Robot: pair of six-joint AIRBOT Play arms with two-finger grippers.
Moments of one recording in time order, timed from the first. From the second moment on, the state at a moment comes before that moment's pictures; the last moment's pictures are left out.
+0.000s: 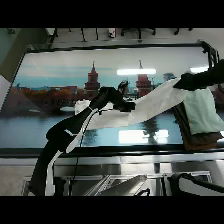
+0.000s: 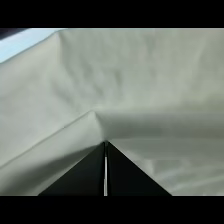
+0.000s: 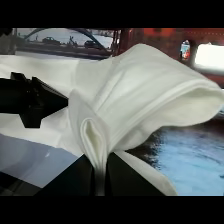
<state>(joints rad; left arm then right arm) -0.65 -2.17 2.00 -2.07 1.09 1.45 -0.24 -1.34 1.53 2.15 -1.46 -1.86</state>
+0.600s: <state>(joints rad) -0.32 -1.57 1.99 -2.07 1.37 1.45 -0.04 -1.30 1.52 2.20 -1.41 -1.79</state>
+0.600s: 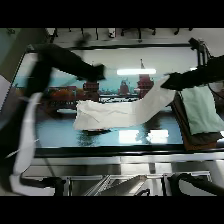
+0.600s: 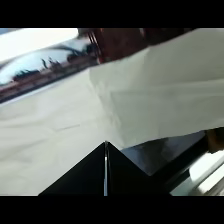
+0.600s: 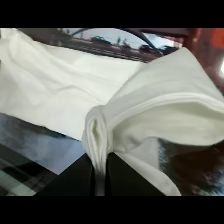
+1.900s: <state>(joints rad) 0.11 -0.57 1.42 -2.07 1.28 1.57 0.21 -1.67 1.43 2.14 -1.09 -1.59</state>
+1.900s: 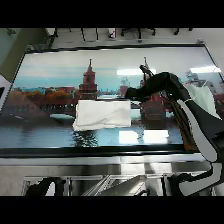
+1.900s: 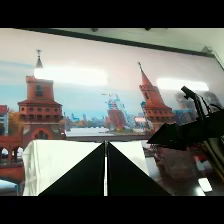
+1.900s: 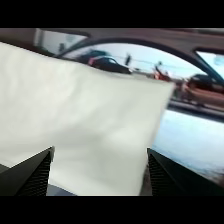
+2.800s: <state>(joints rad) -0.09 -0.71 1.43 -2.06 1.28 1.57 0.20 -1.80 1.40 2.39 -1.09 -1.65</state>
